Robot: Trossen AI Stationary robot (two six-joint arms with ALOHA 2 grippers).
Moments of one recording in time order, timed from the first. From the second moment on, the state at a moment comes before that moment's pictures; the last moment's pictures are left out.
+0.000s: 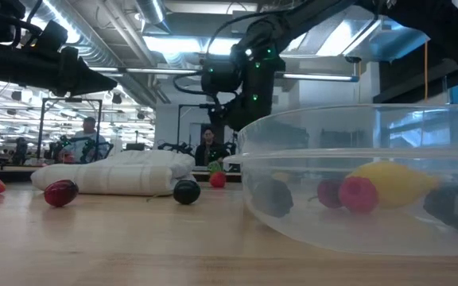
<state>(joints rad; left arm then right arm) 0.20 0.04 0.01 0.07 -0.50 0.08 -0.22 2.21 1.76 -0.98 -0.03 -0.06</state>
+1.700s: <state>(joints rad) 0.20 0.04 0.01 0.07 -0.50 0.08 -0.31 2.28 2.18 -0.96 0.01 0.30</state>
